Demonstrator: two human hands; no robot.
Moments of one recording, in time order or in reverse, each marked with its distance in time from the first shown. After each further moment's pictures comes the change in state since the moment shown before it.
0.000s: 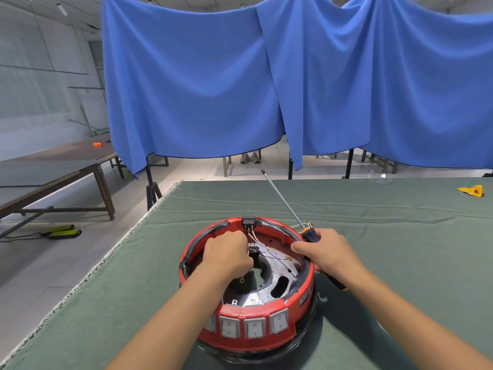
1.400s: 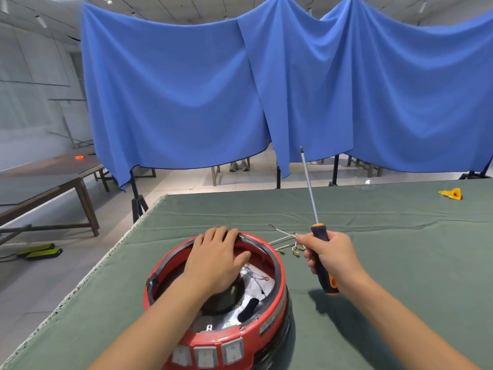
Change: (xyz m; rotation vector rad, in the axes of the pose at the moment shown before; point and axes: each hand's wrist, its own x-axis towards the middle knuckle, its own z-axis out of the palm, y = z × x) left_hand 0.017 -0.008 0.004 0.056 0.136 0.185; right_hand 0.007 0.000 -0.018 0.738 0.073 0.159
